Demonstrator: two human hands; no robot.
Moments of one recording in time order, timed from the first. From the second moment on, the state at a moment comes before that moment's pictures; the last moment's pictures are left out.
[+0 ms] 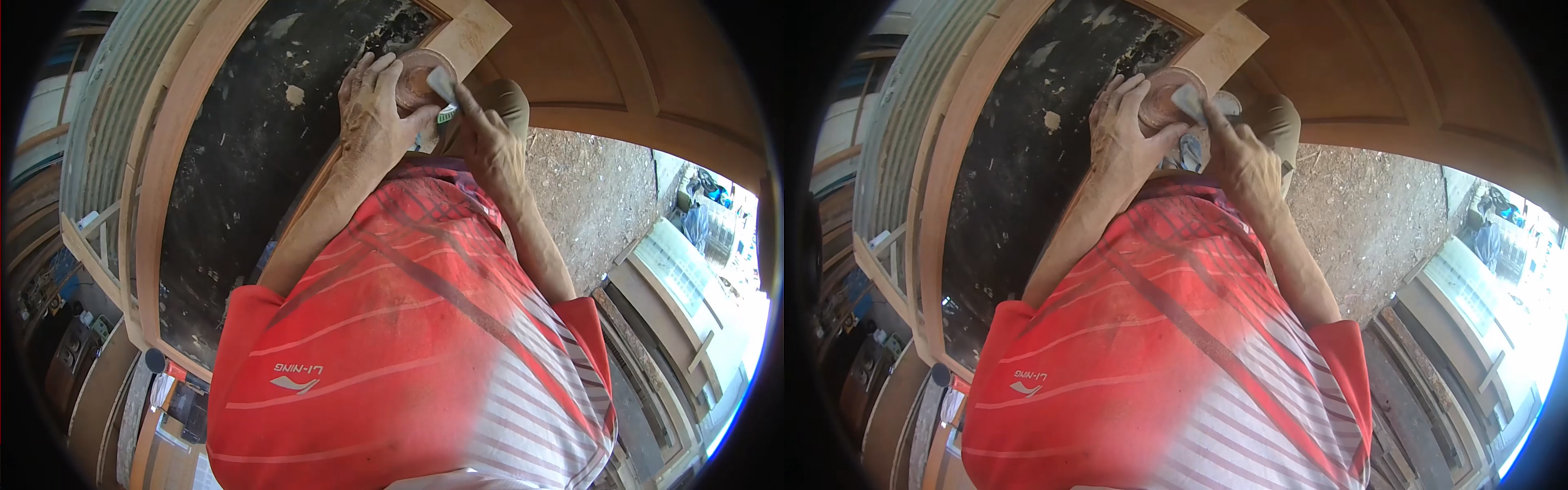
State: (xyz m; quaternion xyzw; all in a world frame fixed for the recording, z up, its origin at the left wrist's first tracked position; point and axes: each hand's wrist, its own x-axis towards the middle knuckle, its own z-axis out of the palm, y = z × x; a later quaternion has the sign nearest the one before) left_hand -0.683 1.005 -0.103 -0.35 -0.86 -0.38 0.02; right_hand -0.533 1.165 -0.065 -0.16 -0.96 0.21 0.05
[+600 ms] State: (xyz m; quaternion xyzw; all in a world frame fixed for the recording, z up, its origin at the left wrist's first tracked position) left_hand -0.681 1.004 -0.100 -0.35 -0.86 -0.37 0.03; right_hand -0.538 1.154 -0.054 -0.16 -0.96 0.22 0.05
